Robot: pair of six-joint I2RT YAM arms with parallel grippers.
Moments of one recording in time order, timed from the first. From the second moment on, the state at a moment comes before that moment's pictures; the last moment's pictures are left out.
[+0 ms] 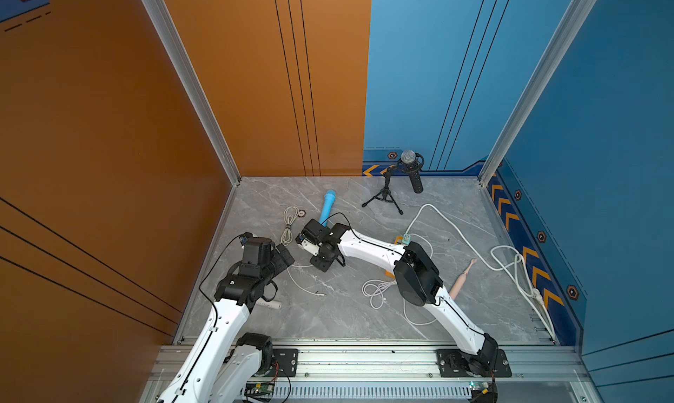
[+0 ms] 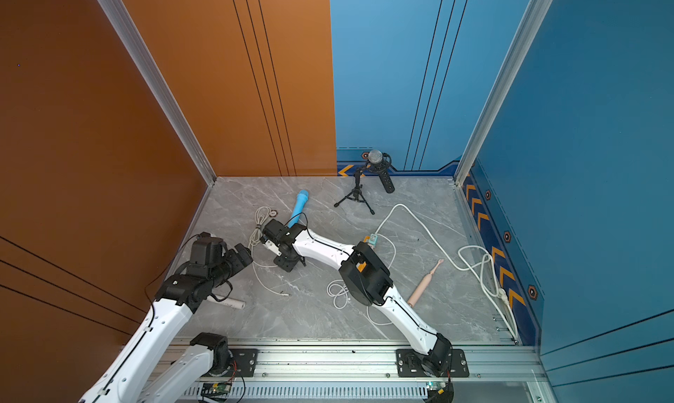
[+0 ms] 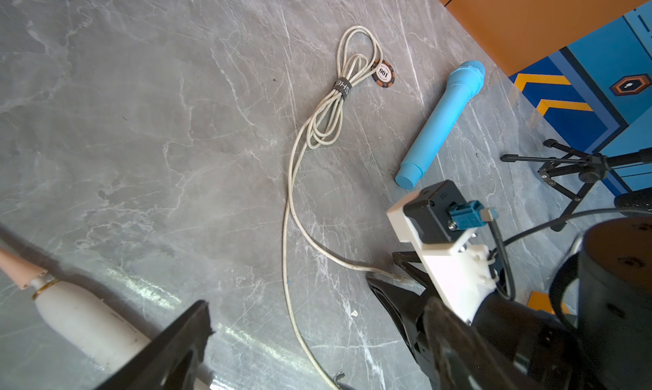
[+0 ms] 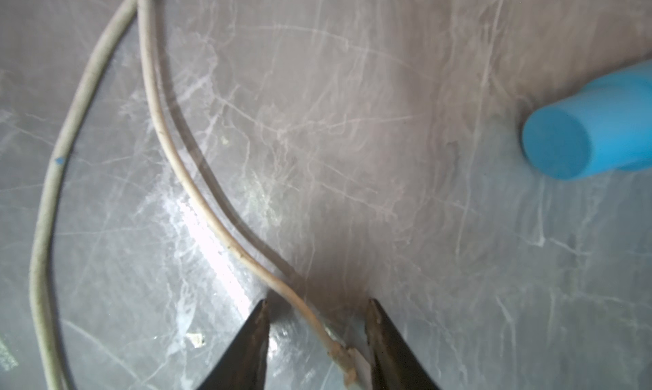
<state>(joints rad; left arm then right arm) -0.15 0.81 0.67 -0.67 -0.12 -0.75 0.96 2.47 2.14 -0.90 -0.01 -0.11</state>
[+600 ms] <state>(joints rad) -0.15 0.81 0.67 -0.67 -0.11 -0.75 0.93 2.40 2.05 -0.89 -0.14 -0.12</state>
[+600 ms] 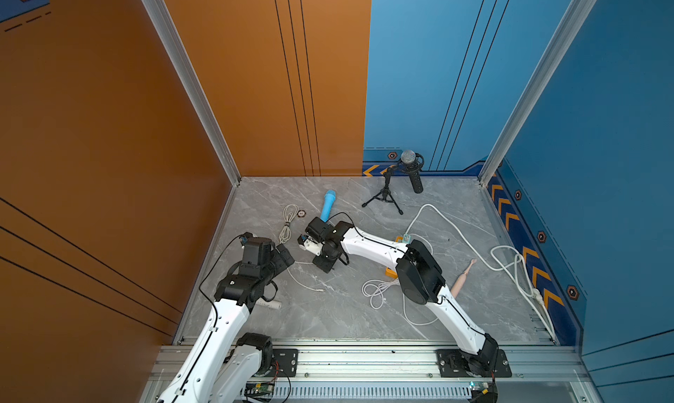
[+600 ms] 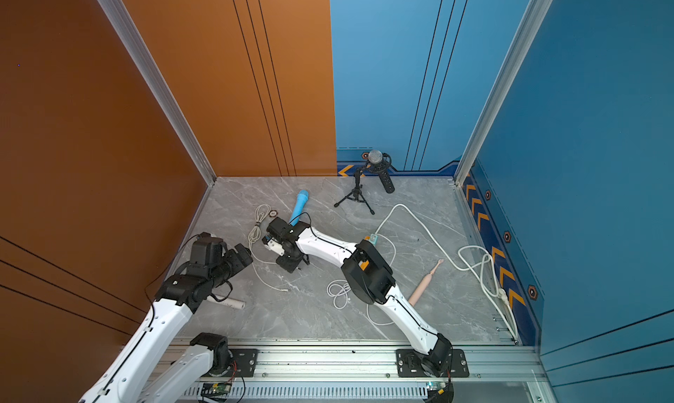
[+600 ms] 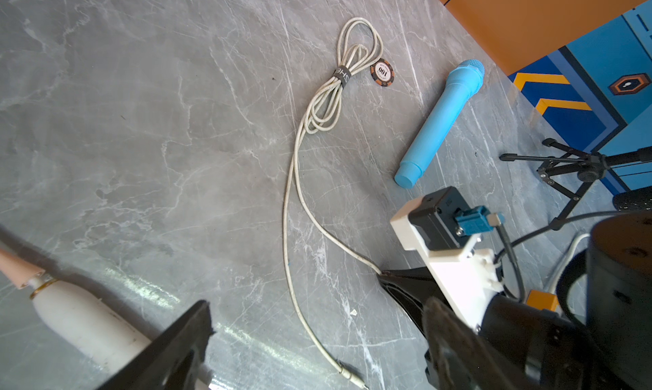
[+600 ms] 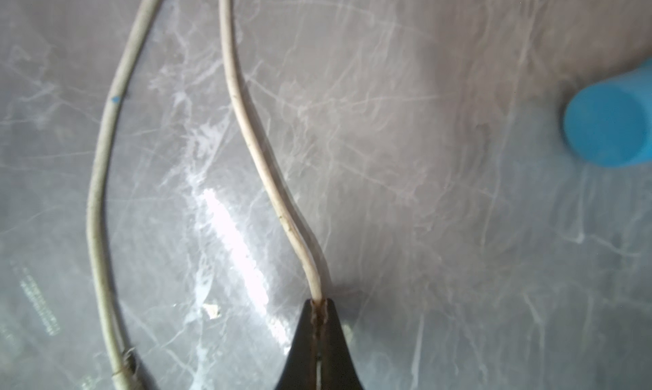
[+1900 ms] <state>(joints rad) -0.69 0.93 0.90 -0.48 -0.22 -0.33 0.67 1.49 1.16 -0.03 -0.44 0.56</state>
